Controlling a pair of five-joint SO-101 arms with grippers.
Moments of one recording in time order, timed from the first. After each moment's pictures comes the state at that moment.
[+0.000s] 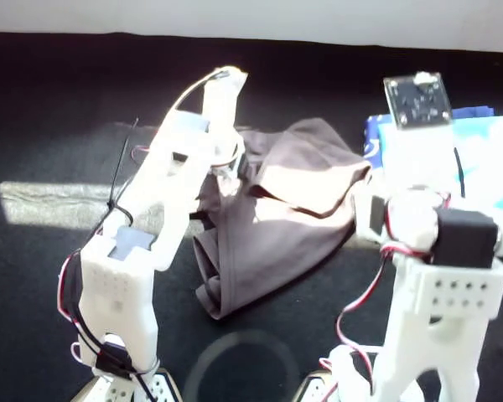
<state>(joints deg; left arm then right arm) 10.2 30.7 -14.8 60.1 -0.2 -2.9 -36.9 1.3 98.6 11.5</state>
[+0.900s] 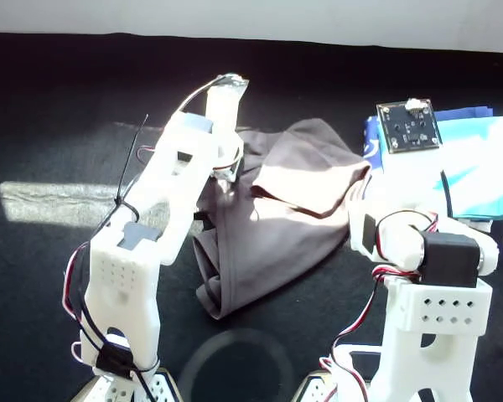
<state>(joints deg) 10.2 36.0 -17.6 61.1 -0.1 -2.9 -44.6 15.3 90.9 11.5</state>
